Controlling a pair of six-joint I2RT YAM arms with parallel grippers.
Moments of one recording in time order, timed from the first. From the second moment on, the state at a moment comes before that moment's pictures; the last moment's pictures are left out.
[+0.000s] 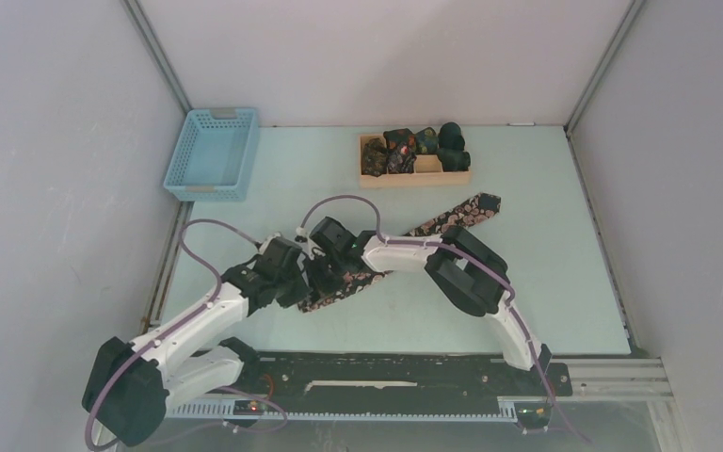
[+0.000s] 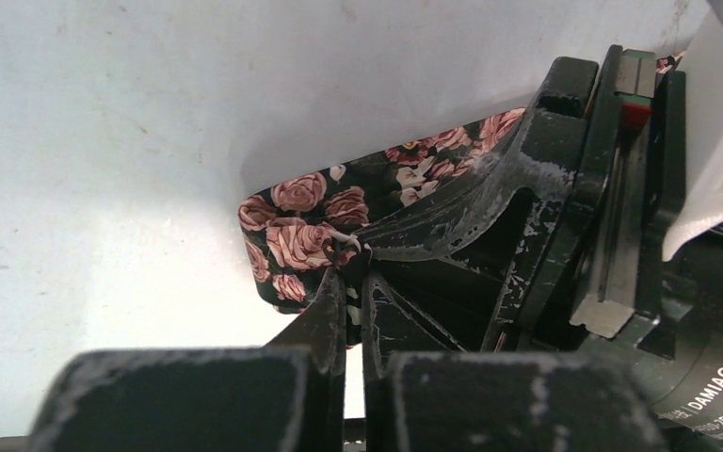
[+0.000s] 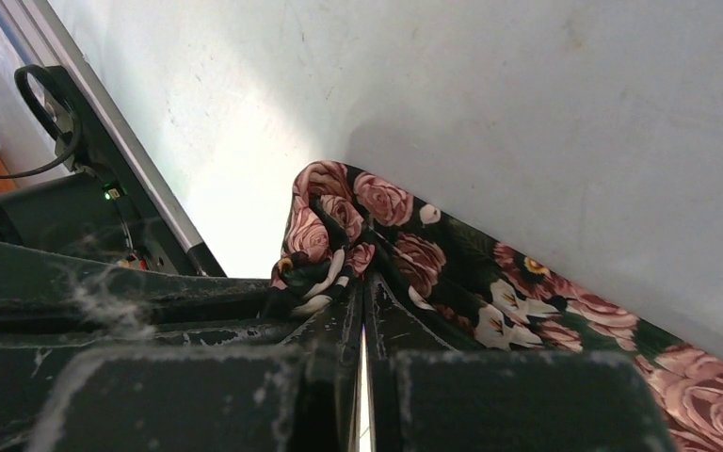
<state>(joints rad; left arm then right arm) -0.54 0.99 0.53 -0.59 -0.10 -0.96 1.03 2.21 1.52 -0.25 -0.48 0.54</state>
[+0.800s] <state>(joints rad) -0.58 1.16 0.55 -0.49 -0.06 -0.95 0.92 2.05 1.36 -0.21 -0.48 0.54</state>
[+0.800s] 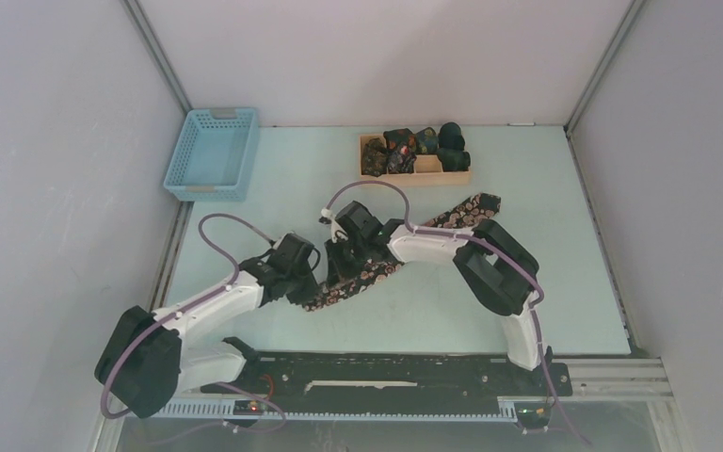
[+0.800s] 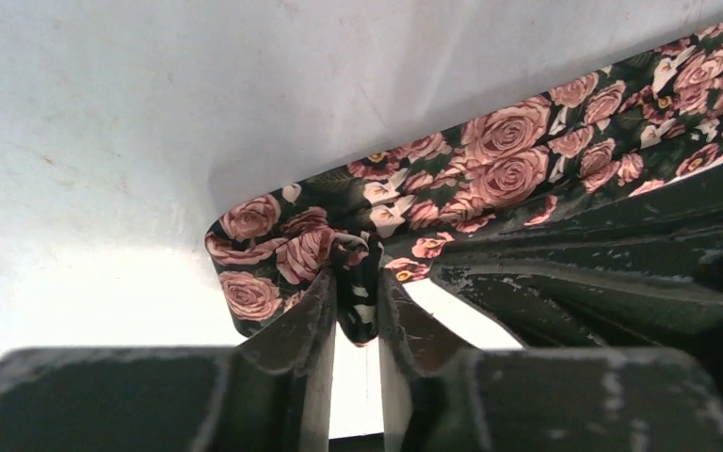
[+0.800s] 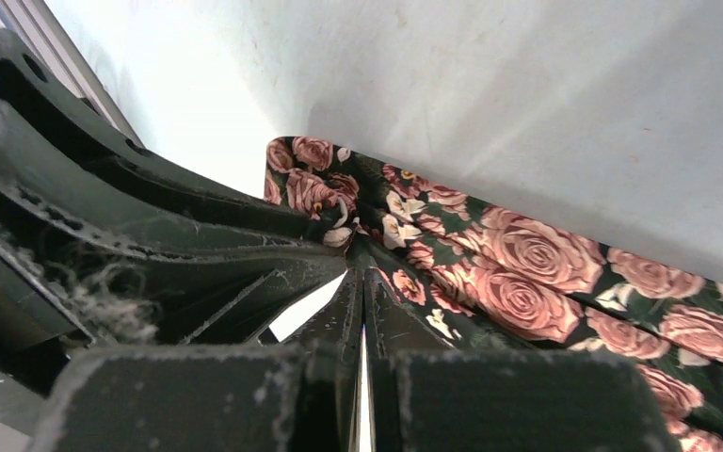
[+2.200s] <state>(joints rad) -0.61 0.88 0.50 -0.54 -0.11 -0.94 0.96 2.04 1.34 -0.16 -0.46 0.53</state>
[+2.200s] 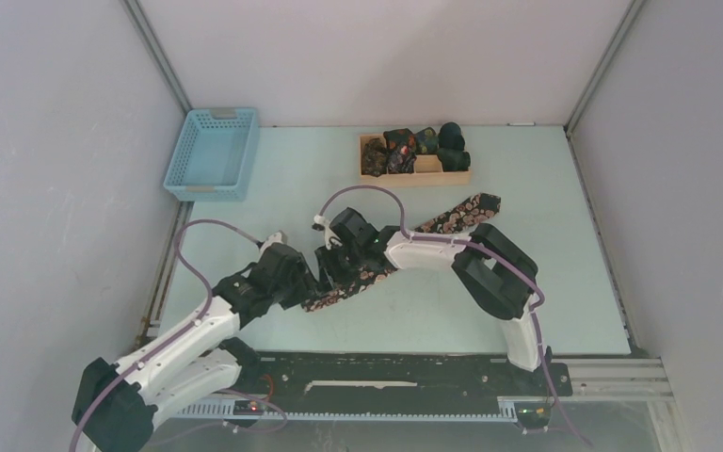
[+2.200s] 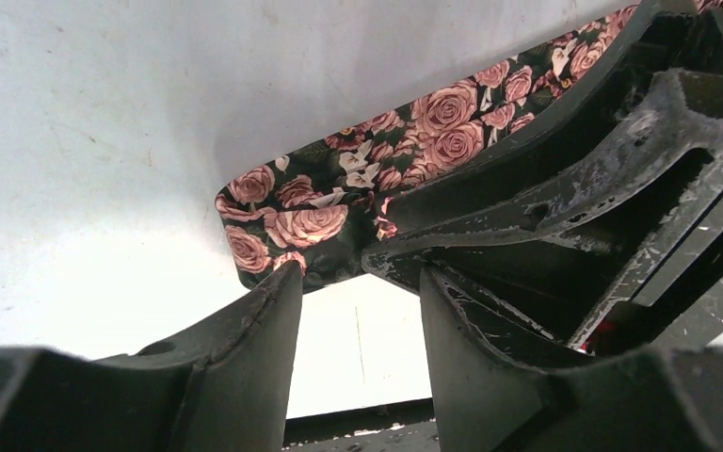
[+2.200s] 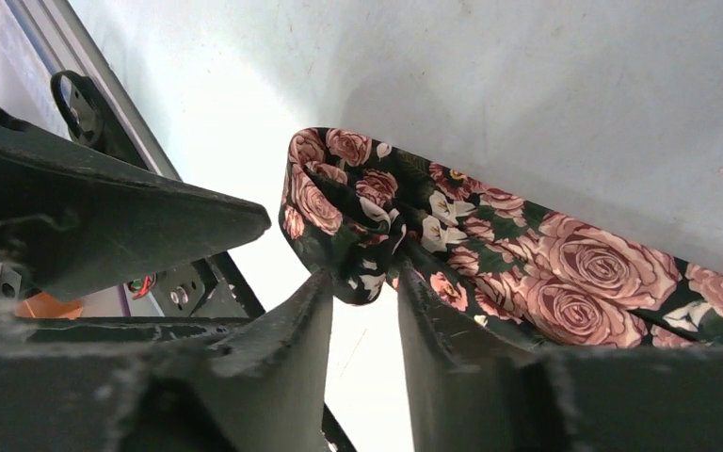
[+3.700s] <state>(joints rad) -0.55 0.74 0.39 -0.58 -0.19 -0.91 1.00 2.08 1.42 -0.23 -0.43 0.51</state>
